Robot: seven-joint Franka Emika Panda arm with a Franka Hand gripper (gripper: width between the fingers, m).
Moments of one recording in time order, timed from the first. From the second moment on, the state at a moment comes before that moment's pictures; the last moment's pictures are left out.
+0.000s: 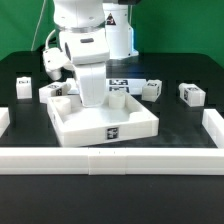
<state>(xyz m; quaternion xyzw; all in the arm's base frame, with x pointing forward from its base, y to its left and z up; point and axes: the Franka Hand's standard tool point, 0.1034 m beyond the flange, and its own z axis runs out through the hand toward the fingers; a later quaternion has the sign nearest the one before) 0.435 -0.069 0.011 -0.62 -0.78 0.05 0.07</state>
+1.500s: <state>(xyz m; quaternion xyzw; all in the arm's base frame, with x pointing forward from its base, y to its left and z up) 0.471 0.043 0.012 -0.70 -0.71 0.03 0.06</state>
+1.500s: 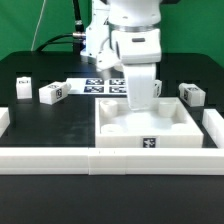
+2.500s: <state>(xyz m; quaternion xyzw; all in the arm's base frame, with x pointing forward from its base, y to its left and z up) 0.498 0.064 0.011 -0.71 -0.70 0.02 0.05</state>
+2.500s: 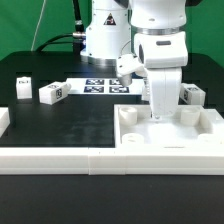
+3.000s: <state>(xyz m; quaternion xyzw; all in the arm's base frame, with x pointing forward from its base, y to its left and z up) 0.498 0.064 0.010 -0.71 -0.70 0.02 0.05</state>
